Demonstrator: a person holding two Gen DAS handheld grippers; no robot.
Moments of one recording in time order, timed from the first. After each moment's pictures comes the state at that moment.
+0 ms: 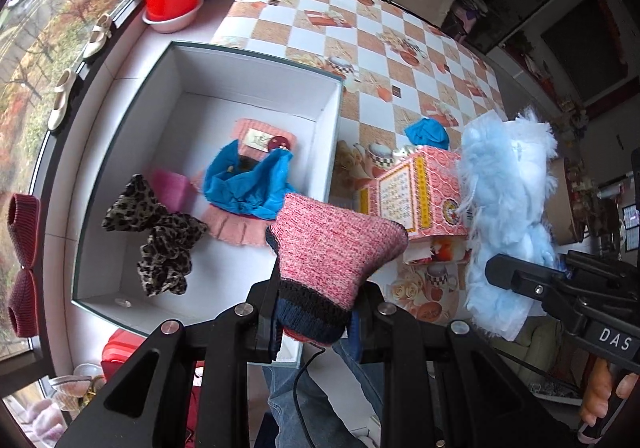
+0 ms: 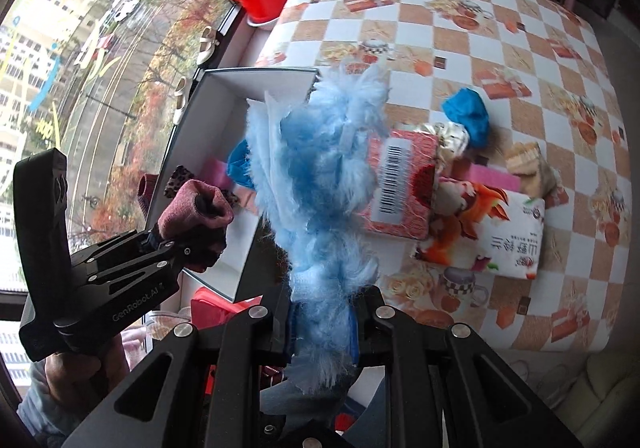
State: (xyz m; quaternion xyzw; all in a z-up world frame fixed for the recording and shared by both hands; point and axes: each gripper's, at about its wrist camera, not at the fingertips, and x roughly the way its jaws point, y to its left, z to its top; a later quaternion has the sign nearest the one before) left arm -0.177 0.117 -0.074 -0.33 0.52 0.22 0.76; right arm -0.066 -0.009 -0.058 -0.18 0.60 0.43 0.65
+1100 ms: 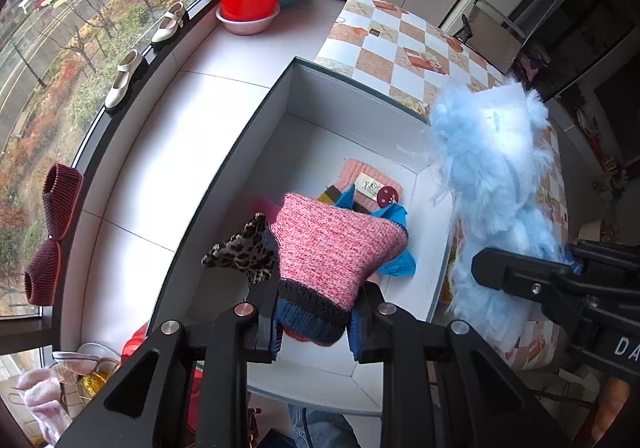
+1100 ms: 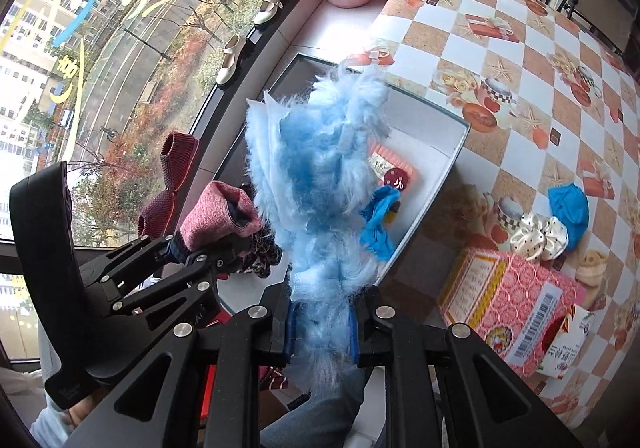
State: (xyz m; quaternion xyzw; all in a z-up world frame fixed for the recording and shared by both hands) left arm -0.216 0.194 -0.090 -0.35 0.49 0.32 0.74; right arm -0.098 0.130 -0.073 -0.26 0.59 0.49 0.59
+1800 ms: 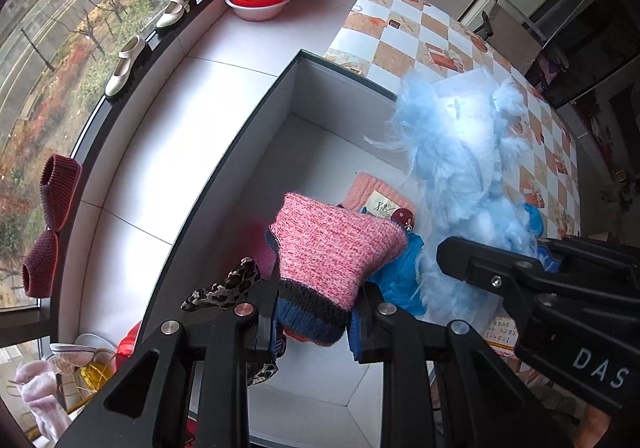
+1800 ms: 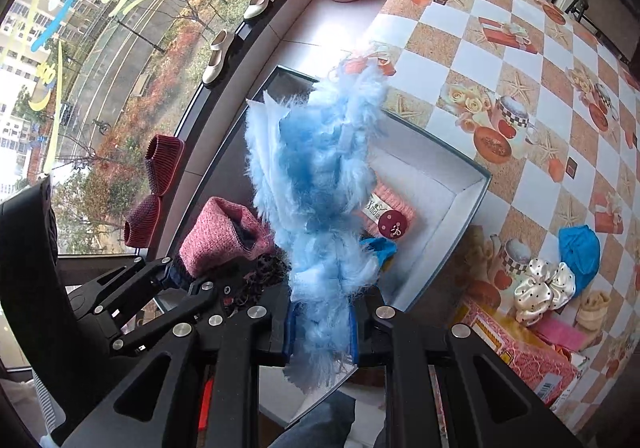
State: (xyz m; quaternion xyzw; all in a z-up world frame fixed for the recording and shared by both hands) left arm -0.190 0.221 -0.115 -0.36 0.51 0.33 0.71; right arm -0.078 0.181 -0.108 -0.28 0.59 0.48 0.58
